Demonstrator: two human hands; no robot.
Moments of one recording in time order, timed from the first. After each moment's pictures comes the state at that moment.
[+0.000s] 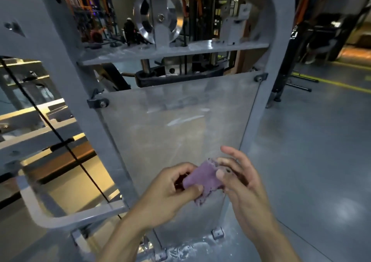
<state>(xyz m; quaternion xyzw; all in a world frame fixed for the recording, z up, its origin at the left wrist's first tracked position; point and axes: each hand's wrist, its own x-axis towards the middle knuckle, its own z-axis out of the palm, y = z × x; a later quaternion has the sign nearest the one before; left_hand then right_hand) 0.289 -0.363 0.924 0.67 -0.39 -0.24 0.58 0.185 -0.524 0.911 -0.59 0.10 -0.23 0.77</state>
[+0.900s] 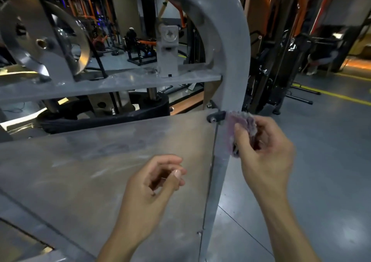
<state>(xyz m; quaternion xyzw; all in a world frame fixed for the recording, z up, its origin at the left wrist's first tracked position) 0.332 -0.551 0.943 0.67 -0.28 -0.02 0.69 0.275 -0.756 0.975 -0.73 0.13 -0.51 0.44</state>
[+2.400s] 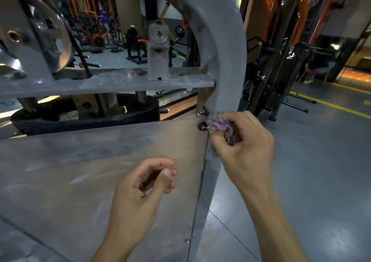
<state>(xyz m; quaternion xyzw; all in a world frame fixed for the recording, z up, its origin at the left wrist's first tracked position) 0.335 -0.578 0.943 0.66 -0.25 0.04 0.70 0.306 -0.771 0.997 -0.81 0.06 -0.51 0.28</state>
